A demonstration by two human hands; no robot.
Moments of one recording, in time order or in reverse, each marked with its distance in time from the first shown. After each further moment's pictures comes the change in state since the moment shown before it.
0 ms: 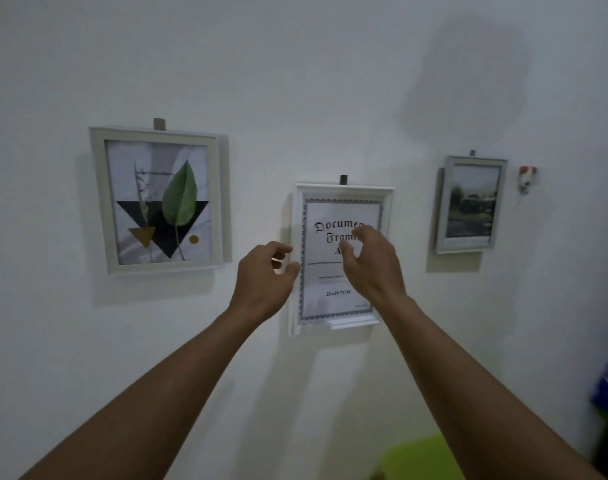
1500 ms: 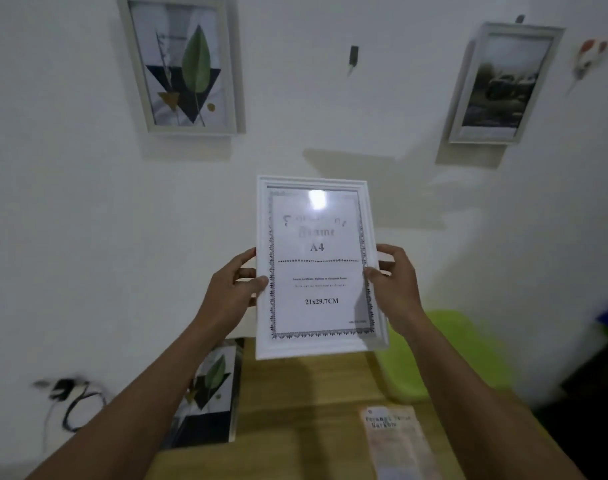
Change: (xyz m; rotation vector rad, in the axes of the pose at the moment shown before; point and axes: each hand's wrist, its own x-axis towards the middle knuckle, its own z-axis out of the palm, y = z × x) left_hand -0.263 0.027 -0.017 -0.395 -0.114 -0.654; right_hand -0.227 0.101 -0.061 0.616 -0.340 0.518
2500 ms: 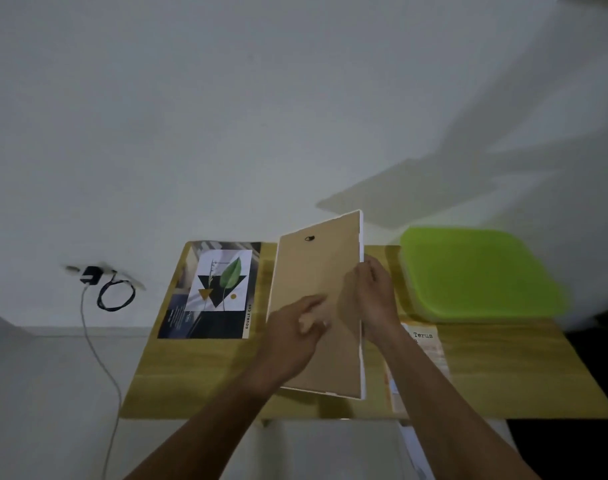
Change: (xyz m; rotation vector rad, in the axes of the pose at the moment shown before) left_hand -0.095 -0.174 0.083 0.372 -0.084 -0.169; right_hand -0.075 0.158 0.071 0.137 -0.136 0.356
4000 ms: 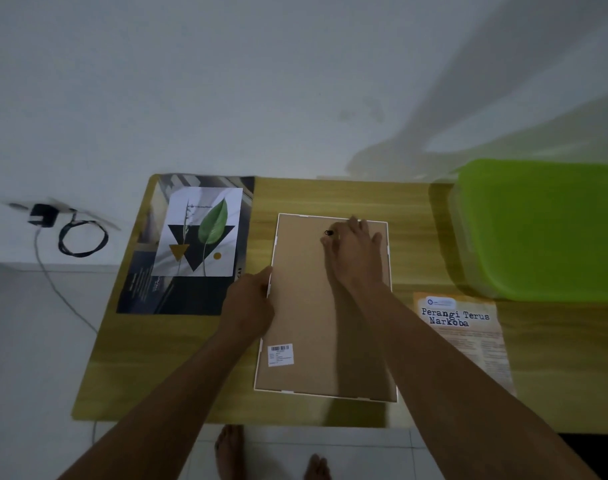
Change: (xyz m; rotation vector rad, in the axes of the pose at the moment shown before) left_hand 0.105 -0.165 0.011 0.387 -0.051 -0.223; right_hand 0.156 0.177 0.058 -1.193 -0.198 -0.234
